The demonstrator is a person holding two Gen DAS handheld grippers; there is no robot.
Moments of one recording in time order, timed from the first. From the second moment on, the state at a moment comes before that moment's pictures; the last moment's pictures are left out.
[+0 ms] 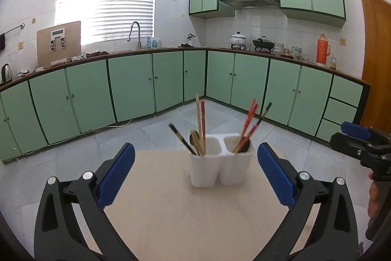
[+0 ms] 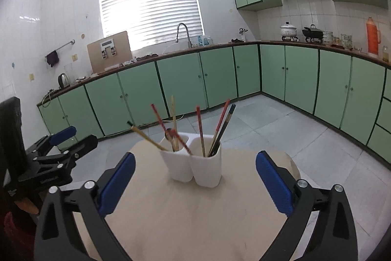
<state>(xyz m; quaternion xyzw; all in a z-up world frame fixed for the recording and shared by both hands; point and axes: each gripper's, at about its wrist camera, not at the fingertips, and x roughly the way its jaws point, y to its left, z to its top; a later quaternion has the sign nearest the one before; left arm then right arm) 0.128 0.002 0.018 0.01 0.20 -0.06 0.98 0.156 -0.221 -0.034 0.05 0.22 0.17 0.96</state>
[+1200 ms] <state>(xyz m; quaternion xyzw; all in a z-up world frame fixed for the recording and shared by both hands) 0.020 -0.011 0.043 0.01 0.15 -0.07 0.99 0.058 -0.205 -0.015 0.03 0.17 0.17 0.97</state>
